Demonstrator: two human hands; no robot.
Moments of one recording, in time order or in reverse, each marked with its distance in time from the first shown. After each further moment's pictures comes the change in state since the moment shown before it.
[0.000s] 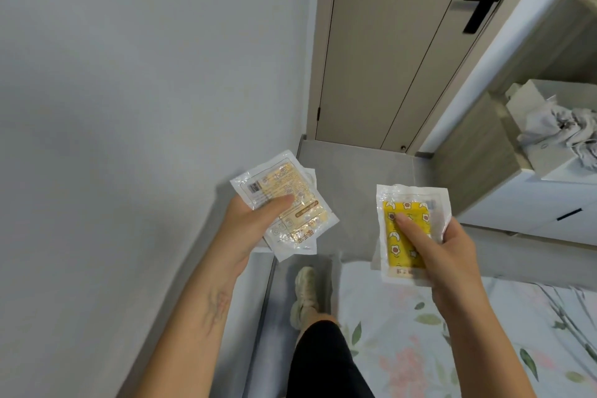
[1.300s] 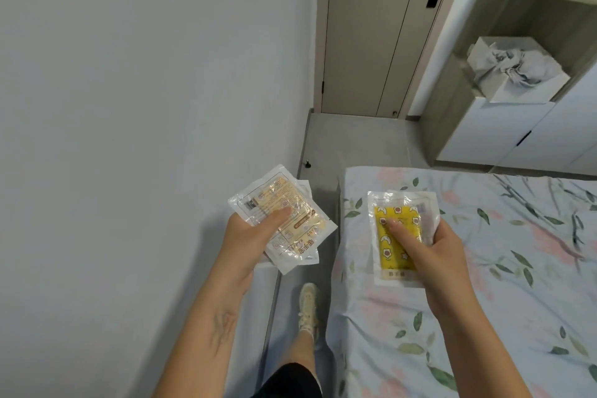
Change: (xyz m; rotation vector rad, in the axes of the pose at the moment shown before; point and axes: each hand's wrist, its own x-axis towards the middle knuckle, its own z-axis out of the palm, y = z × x) left_hand -0.518 -0.129 -0.093 0.015 0.116 -0.032; right_hand -0.498 0.138 -0.133 0.016 -0.011 -0.056
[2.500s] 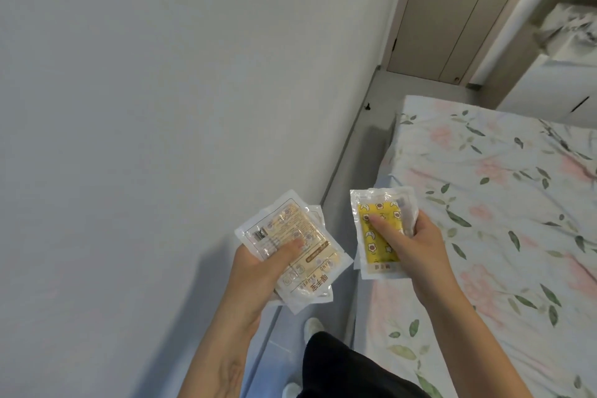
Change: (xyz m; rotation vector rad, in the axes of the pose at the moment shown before) left_hand -0.610 -0.217 -0.224 -0.131 0.173 -0.074; right_hand -0.561 0.161 -0.077 -0.145 -0.301 -0.004
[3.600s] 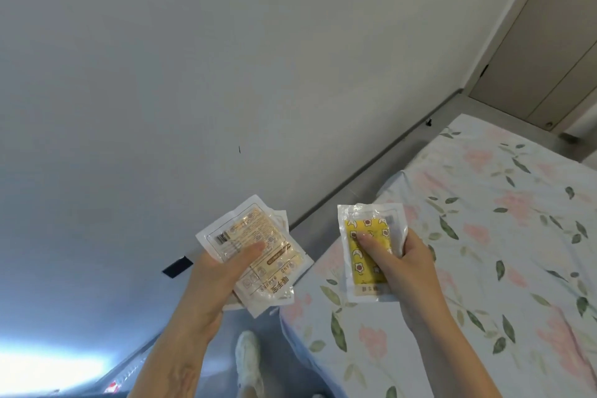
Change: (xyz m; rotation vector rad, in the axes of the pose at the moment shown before) left_hand -0.248 -0.154 0.206 -0.160 0.480 0.034; right_hand -0.095 0.048 -0.285 -0.092 -0.447 0.053
